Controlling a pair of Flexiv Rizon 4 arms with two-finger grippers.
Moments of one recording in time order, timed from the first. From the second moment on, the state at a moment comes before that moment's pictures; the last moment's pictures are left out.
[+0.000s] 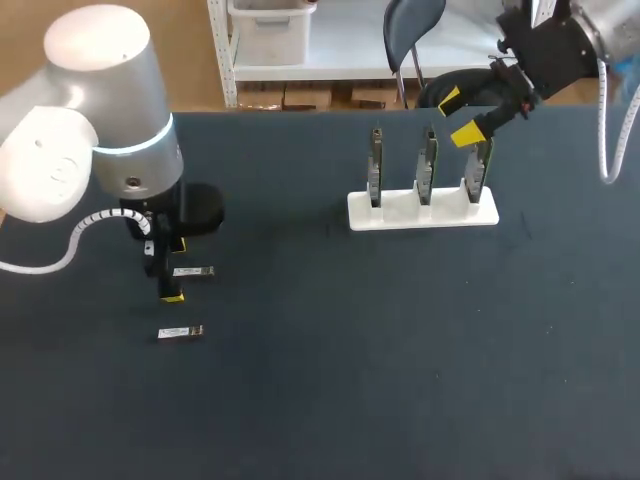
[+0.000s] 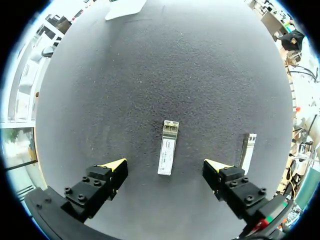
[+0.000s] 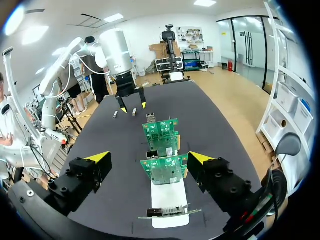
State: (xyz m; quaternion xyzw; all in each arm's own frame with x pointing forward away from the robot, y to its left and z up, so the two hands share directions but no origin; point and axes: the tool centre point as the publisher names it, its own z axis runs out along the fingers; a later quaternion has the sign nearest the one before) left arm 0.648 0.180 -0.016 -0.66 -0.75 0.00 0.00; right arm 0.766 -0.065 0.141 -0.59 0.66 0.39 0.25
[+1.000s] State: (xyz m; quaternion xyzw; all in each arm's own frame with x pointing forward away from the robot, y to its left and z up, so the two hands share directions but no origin) left arm 0.647 0.175 -0.020 -0.66 -0.75 0.02 0.00; right arm 0.766 -0.065 0.141 -0.59 0.66 0.39 0.25
